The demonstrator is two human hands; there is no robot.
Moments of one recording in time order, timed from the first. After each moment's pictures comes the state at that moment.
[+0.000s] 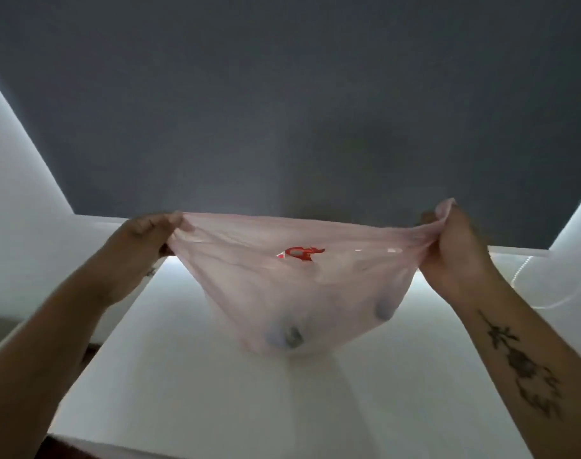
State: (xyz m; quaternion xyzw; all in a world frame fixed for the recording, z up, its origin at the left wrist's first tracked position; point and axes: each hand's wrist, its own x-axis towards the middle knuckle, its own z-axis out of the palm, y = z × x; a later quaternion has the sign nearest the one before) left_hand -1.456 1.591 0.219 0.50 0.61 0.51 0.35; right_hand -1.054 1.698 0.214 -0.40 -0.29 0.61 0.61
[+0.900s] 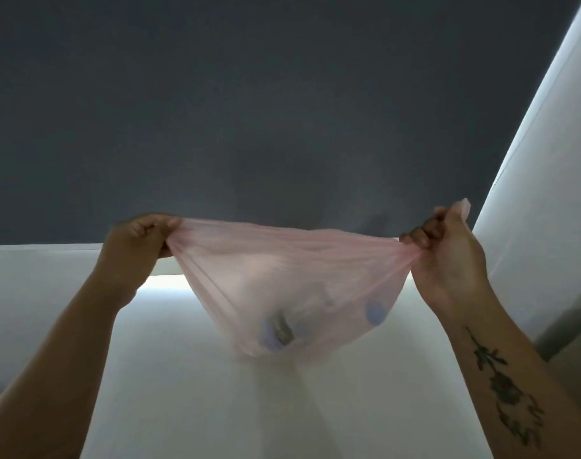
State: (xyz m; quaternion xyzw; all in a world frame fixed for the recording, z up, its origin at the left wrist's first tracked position) left_hand -1.415 1.645 0.209 0.54 0.54 0.58 0.28; right_hand -1.024 1.640 0.230 -0.32 -0.25 0.52 0.75
